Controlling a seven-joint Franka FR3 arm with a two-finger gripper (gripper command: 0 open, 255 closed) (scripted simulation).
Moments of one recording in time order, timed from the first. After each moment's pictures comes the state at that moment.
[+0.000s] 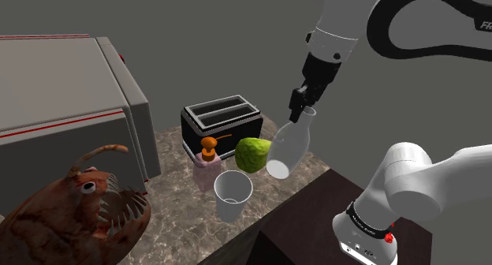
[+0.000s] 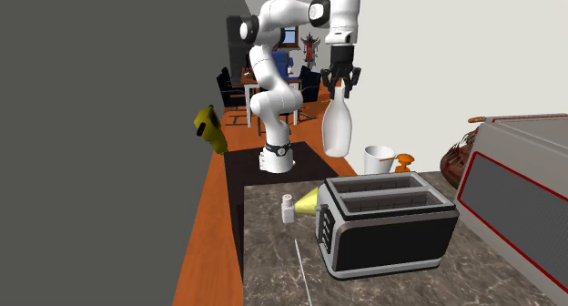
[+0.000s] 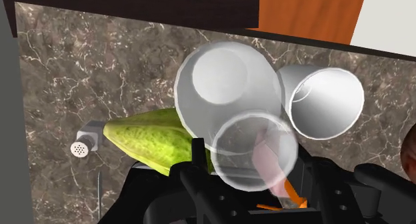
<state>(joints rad) 0.19 -0.76 0.16 -2.37 0.10 1.66 0.34</state>
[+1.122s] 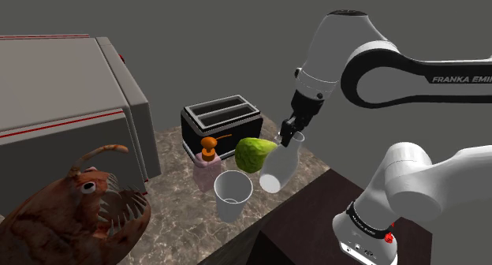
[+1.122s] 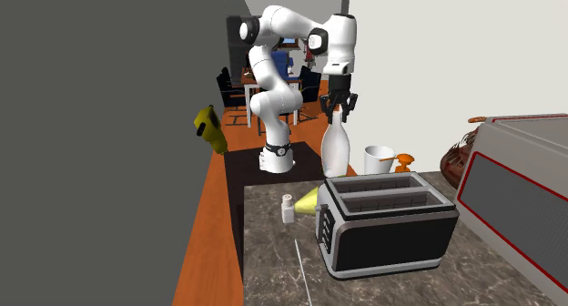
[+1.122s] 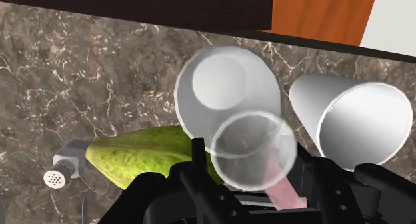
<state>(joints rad) 0.20 -0.78 0.19 -2.60 0.12 1.88 0.34</state>
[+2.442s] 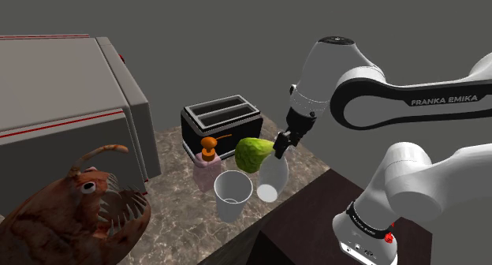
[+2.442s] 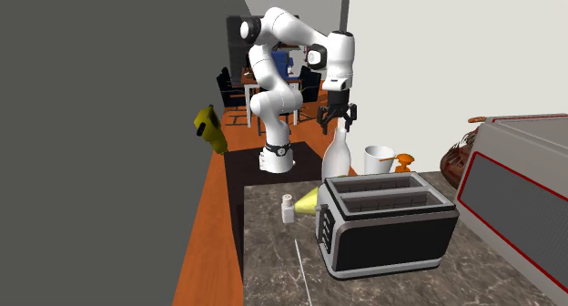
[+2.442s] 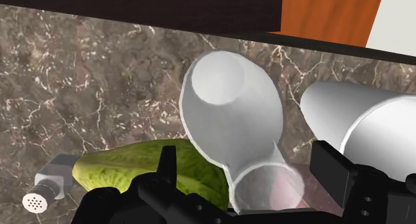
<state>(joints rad) 0.21 -0.75 0.20 -2.72 0.13 2.02 0.34</state>
